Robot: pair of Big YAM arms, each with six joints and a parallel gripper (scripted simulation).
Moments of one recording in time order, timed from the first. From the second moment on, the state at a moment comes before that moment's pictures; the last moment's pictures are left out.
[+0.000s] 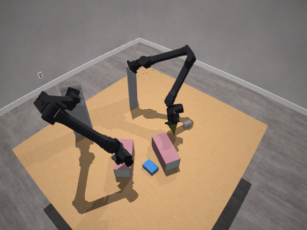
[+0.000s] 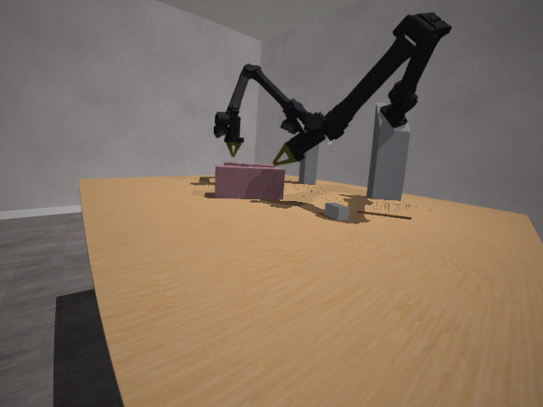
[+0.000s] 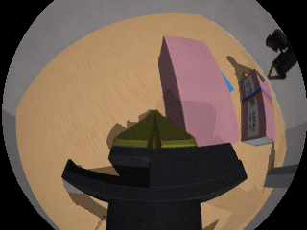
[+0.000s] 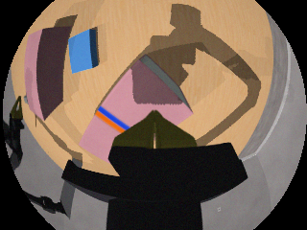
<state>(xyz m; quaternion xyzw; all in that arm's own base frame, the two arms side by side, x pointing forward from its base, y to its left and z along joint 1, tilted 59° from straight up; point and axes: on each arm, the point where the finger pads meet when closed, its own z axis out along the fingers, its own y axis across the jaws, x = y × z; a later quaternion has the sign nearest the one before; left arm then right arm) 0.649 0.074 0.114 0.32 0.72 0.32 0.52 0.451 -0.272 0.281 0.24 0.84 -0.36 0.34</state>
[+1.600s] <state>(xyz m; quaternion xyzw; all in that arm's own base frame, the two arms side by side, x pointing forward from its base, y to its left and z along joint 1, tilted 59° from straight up) 0.546 -0.069 -0.204 0.47 0.68 0.29 0.48 0.451 -0.272 0.281 0.24 0.84 -0.36 0.34</state>
